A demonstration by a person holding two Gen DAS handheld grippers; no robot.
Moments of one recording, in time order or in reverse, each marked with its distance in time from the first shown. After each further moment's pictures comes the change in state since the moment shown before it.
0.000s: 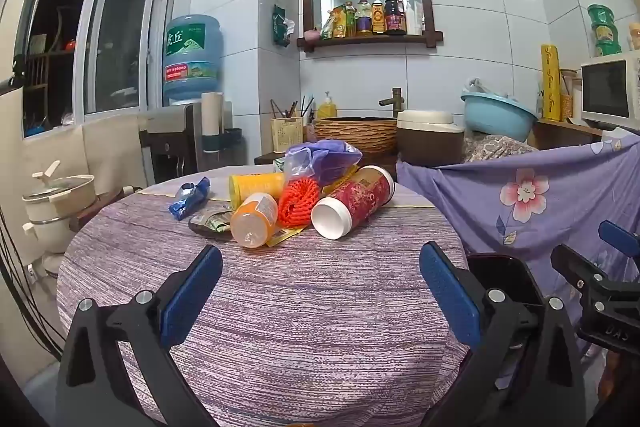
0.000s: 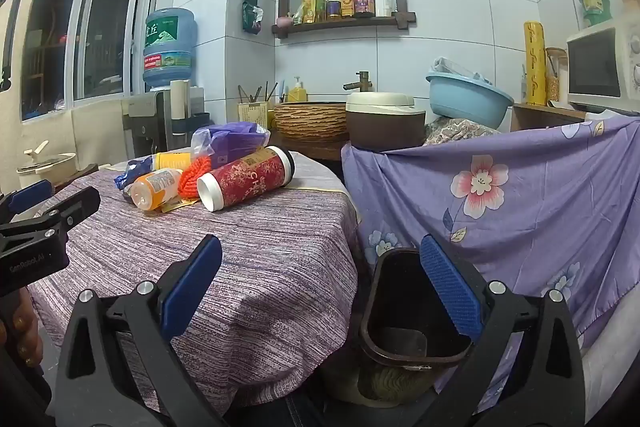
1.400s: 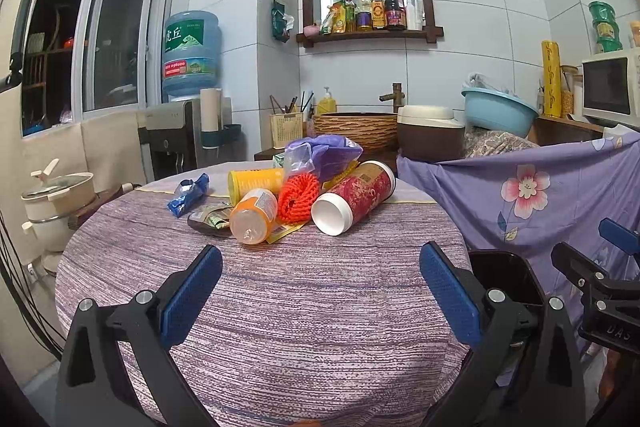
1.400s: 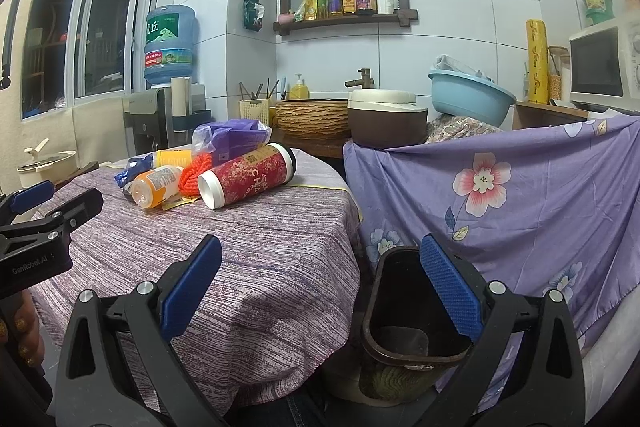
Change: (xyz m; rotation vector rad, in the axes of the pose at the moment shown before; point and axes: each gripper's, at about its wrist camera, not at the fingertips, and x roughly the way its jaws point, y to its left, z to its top) left arm 0.005 0.003 -0.004 0.011 0.002 -0.001; right arm 0.004 0.000 -0.001 0.001 0.007 0.004
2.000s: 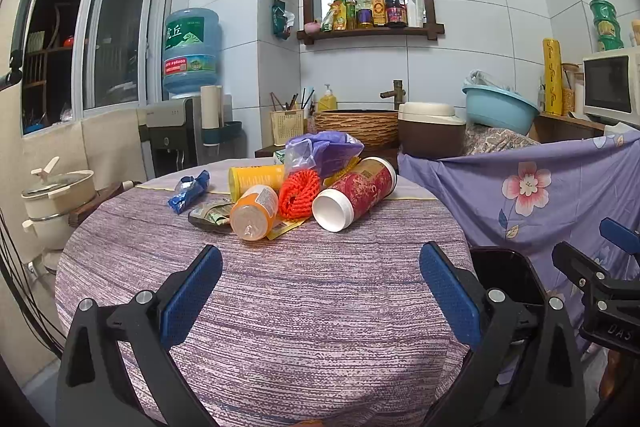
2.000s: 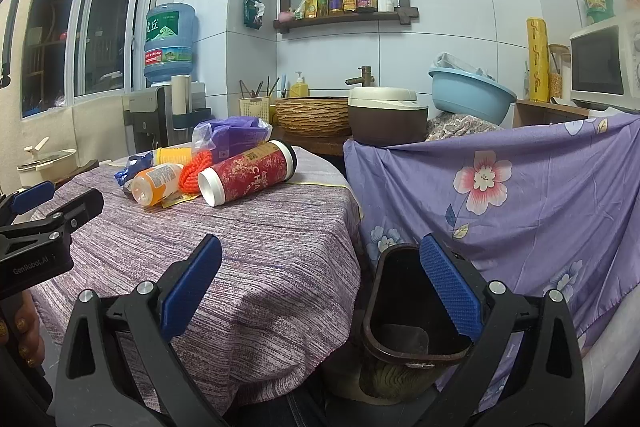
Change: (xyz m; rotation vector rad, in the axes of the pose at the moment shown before) left arm 0.003 0.001 -0.002 -0.001 0.010 0.000; right arm 0.004 0.002 -0.005 0.001 0.004 0.000
